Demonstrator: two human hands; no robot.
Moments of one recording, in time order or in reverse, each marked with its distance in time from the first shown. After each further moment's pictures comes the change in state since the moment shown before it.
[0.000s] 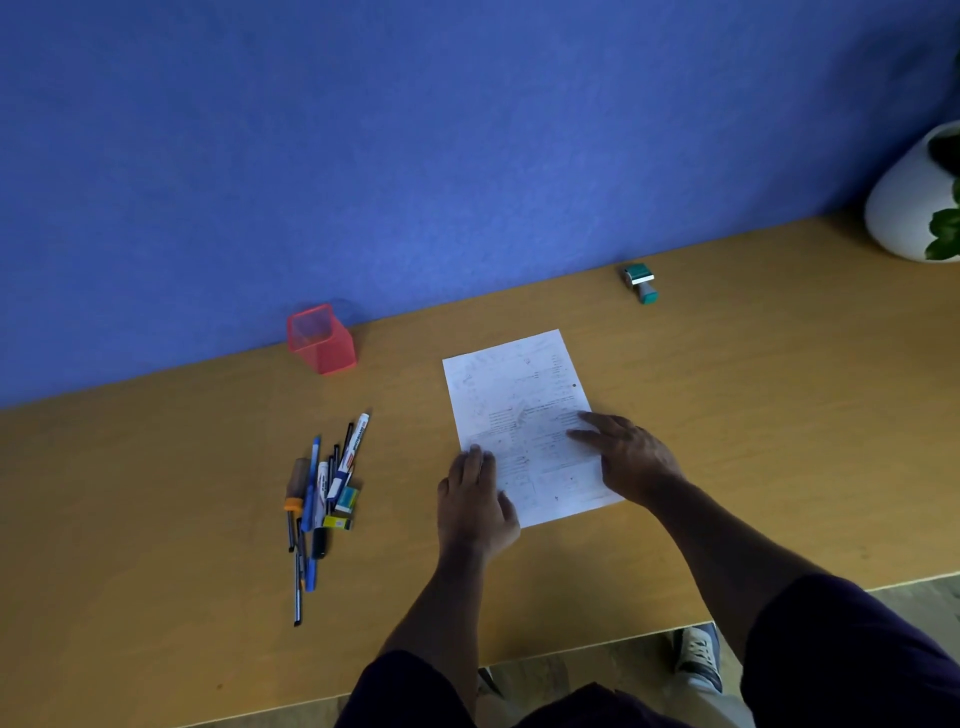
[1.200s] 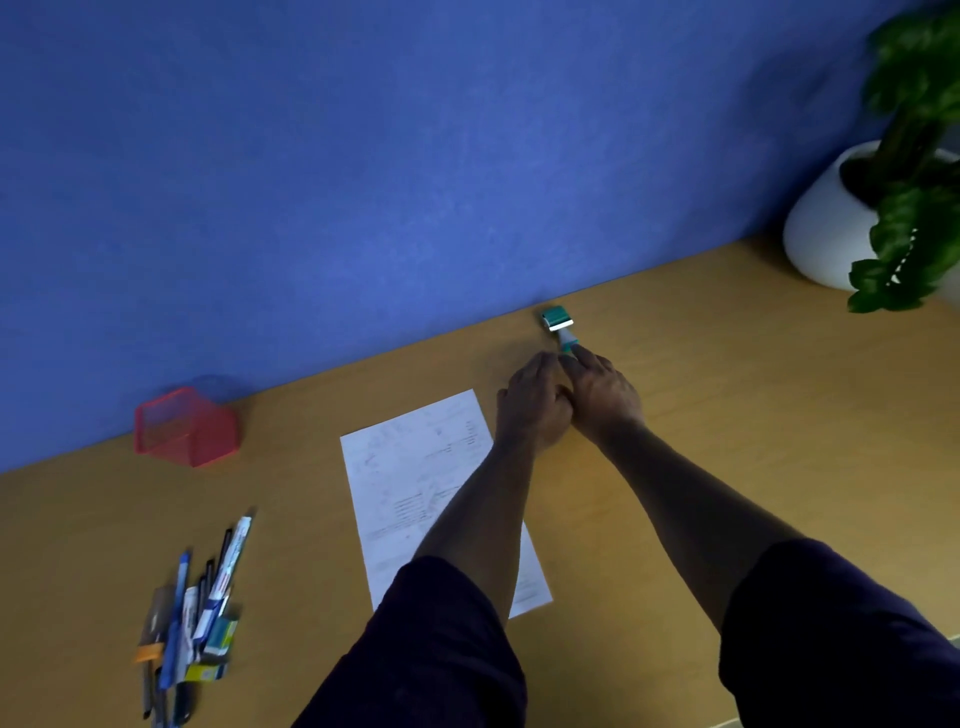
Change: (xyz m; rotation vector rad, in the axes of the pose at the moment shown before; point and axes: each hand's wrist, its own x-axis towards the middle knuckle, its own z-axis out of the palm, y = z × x) left_hand 0.222 0.221 -0.032 -0.310 -0.094 0.252; right_hand 0.117 0.102 -0.089 -0.014 0.214 0.247
